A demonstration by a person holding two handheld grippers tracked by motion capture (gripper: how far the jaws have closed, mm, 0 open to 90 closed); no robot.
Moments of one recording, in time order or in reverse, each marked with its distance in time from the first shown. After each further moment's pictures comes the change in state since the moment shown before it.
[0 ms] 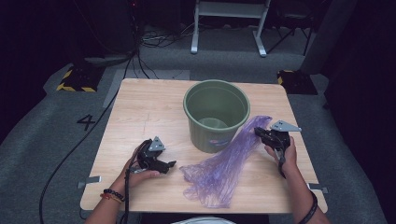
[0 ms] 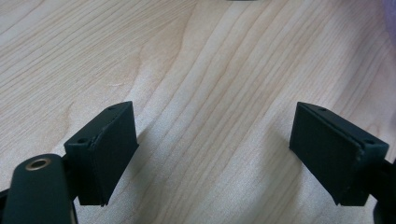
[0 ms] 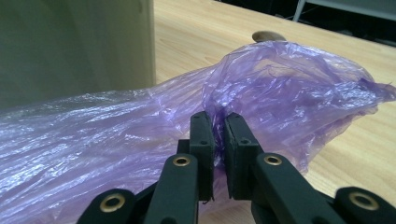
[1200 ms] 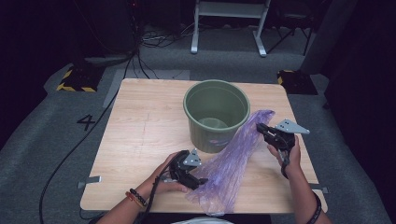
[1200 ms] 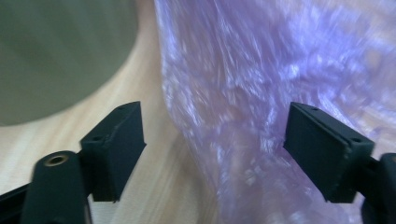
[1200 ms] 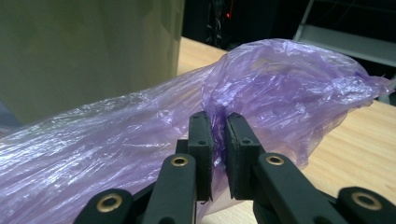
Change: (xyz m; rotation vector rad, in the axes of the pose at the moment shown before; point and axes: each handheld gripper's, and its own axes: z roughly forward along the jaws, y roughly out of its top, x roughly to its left) left arm -0.095 0.053 0.032 0.030 -0.231 0.253; right arm 0.012 0.021 -0.028 -0.130 -0.001 -0.031
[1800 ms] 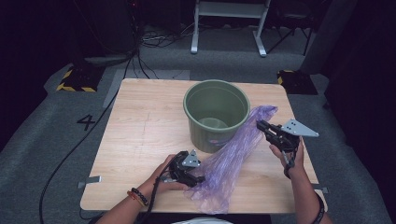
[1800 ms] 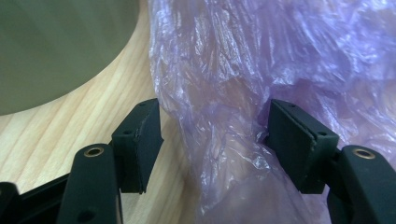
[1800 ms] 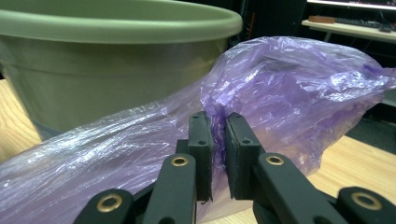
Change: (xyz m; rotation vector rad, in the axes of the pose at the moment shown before) left arm 0.012 -0.012 0.006 -0.030 -0.008 -0.001; right arm 0.013 0.022 -0.023 -0.143 0.070 -0.039
